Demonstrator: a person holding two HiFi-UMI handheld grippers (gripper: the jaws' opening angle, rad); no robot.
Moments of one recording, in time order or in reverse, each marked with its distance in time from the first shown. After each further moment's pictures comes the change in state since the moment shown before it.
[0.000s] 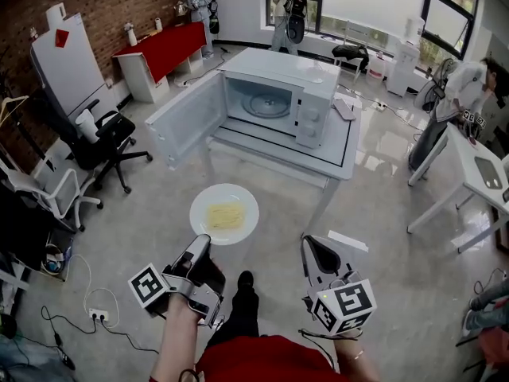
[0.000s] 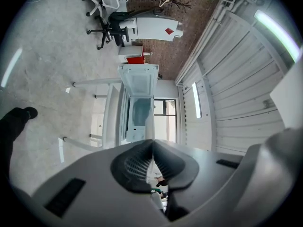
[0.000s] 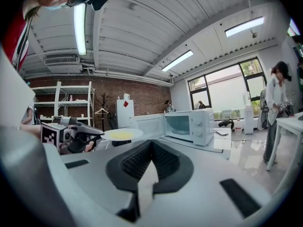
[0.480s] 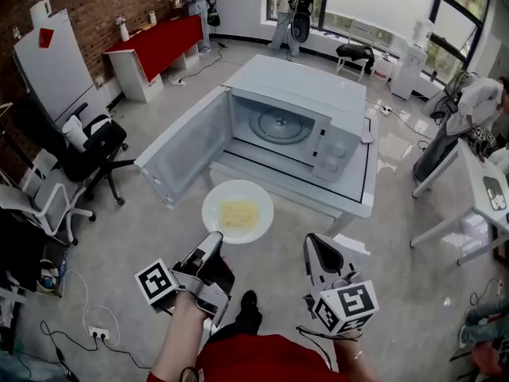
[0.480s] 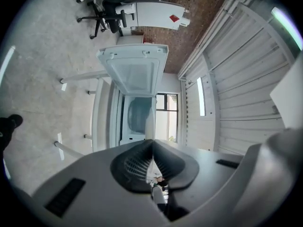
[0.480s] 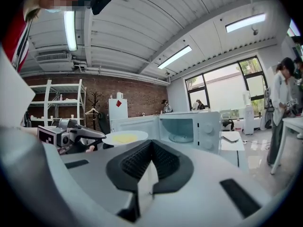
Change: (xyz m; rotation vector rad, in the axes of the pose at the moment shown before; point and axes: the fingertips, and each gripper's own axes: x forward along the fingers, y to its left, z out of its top) left arm 0.138 -0.001 0.082 -0.021 0.096 0.004; right arm 0.150 -0.042 0.039 0.018 0.002 -0.045
